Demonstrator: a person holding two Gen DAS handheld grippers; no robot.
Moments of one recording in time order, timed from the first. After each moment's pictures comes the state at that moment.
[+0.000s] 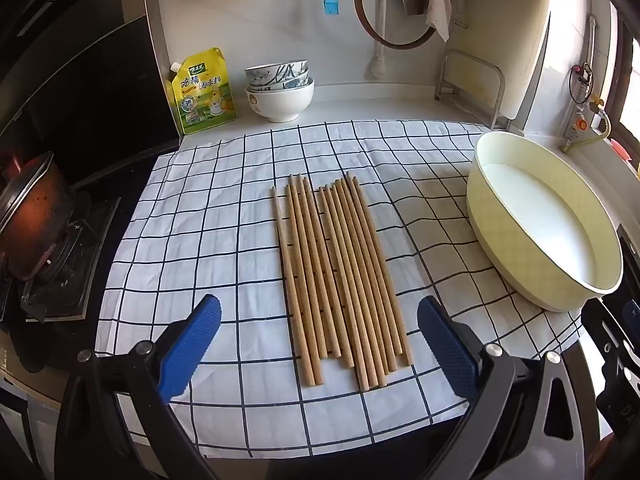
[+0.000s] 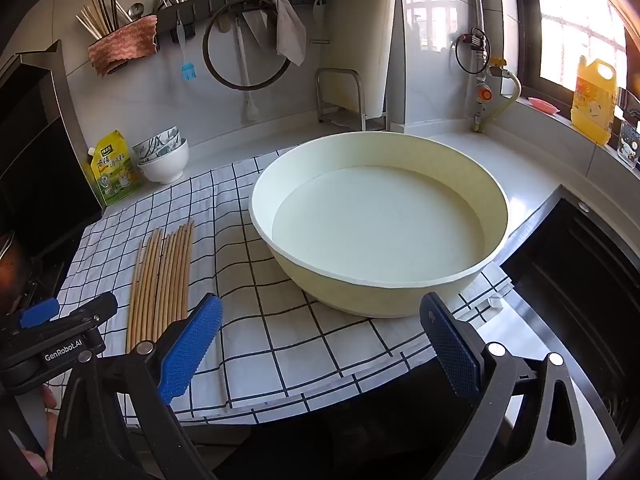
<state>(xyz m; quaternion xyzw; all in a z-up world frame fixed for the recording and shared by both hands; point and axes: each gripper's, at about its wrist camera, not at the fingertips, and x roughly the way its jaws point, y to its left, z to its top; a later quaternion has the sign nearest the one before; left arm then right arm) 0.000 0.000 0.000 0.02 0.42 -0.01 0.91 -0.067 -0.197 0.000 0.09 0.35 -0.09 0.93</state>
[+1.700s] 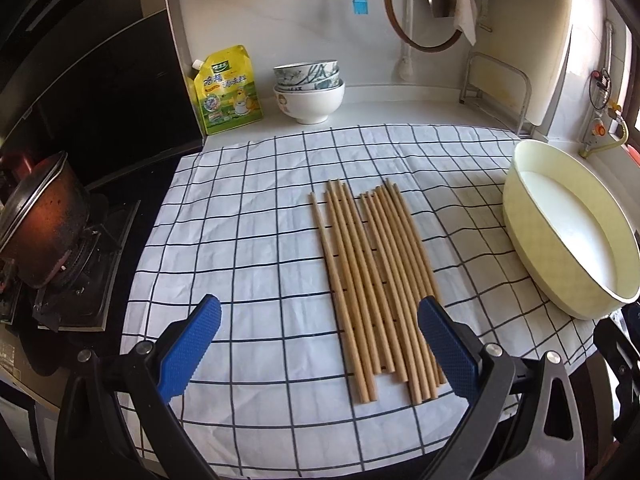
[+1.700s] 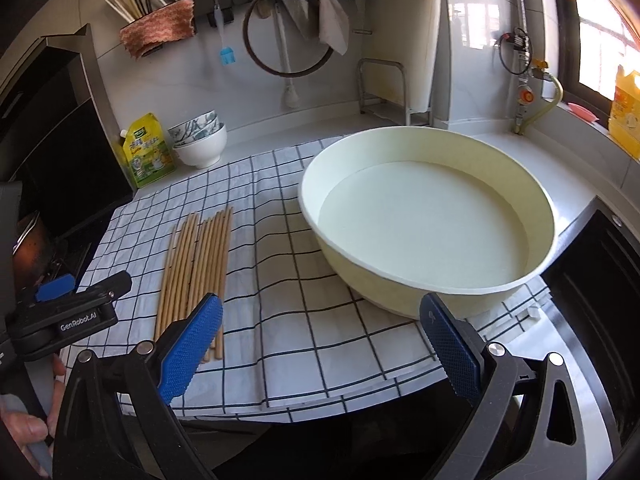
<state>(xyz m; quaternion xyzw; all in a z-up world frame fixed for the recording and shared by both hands) 0.017 0.042 -0.007 0.03 0.42 0.02 0.91 -0.045 -0.168 -0.005 0.07 0.37 0.00 0.93</state>
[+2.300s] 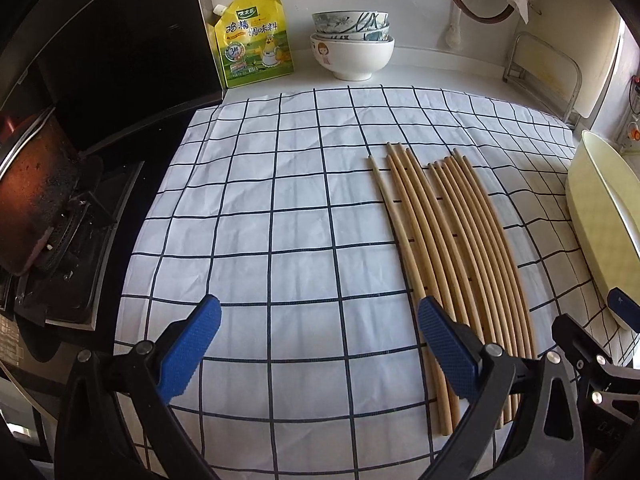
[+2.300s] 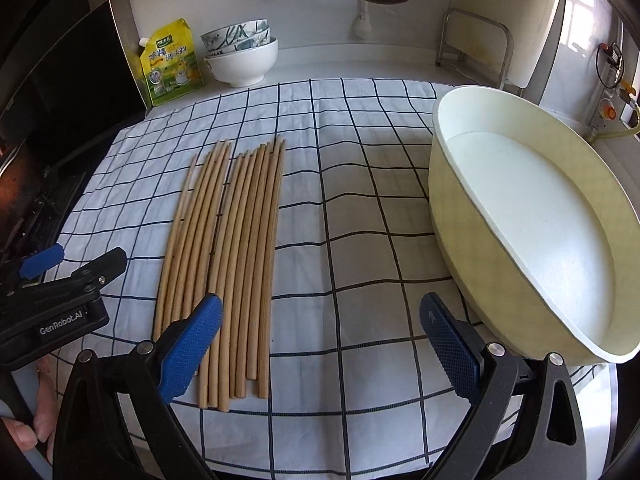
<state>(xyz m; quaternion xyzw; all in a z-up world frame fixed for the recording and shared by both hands) 0.060 0.085 -0.055 0.01 0.47 0.04 0.88 0.045 -0.110 -0.058 -0.01 0.47 0.02 0.88</state>
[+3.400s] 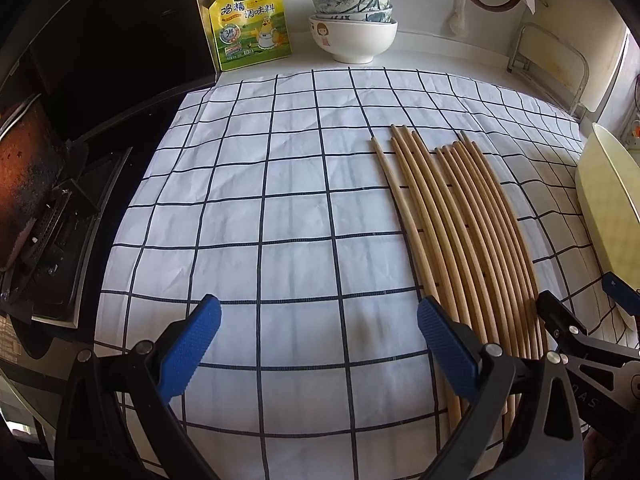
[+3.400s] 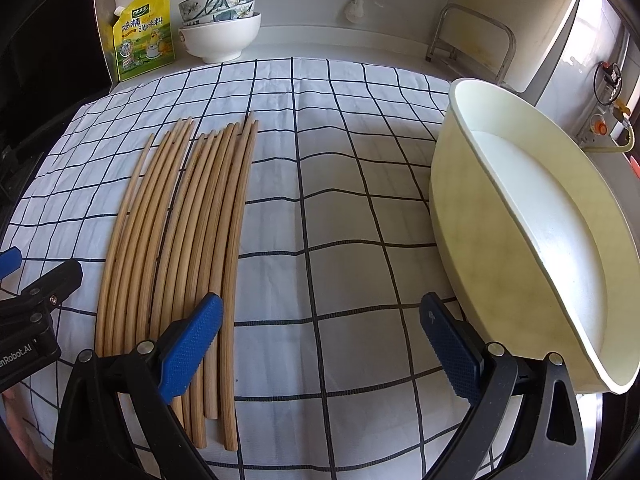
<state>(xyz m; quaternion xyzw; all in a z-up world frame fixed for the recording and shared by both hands) 0.072 0.085 -0.072 0.00 0.49 0.04 0.87 0.073 -0.102 -0.084 -0.05 0.48 -0.02 0.88</state>
